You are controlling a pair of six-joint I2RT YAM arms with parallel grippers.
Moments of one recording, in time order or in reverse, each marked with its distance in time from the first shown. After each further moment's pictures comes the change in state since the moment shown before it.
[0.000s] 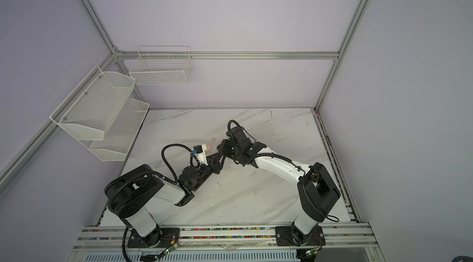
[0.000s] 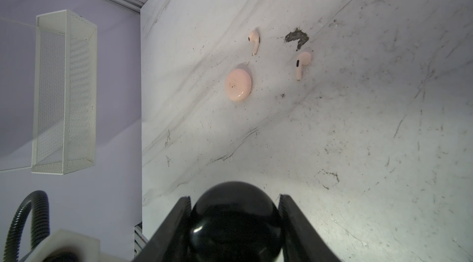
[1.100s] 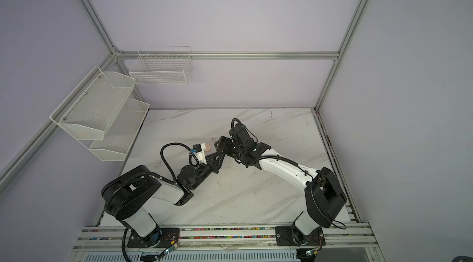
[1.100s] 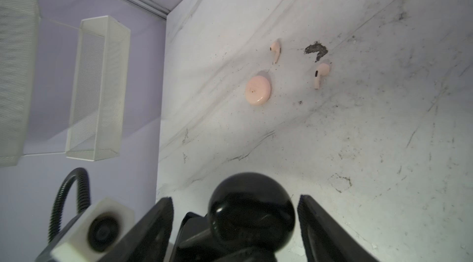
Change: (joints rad) left arm 0.028 -0.028 0.000 0.000 0.071 -0.016; right arm -0.012 -0.102 -0.034 0.036 -0.036 -0.045
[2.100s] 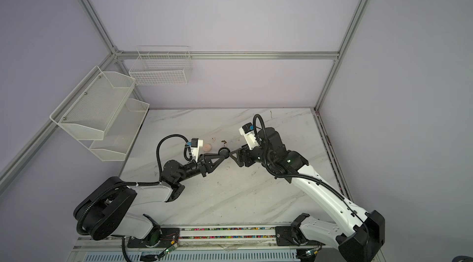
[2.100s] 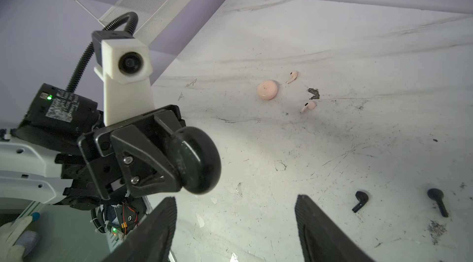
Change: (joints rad) left arm 0.151 -0.241 -0.002 -0.042 0.673 -0.182; right arm -0.103 -0.374 -0.106 -0.224 -0.211 -0.724
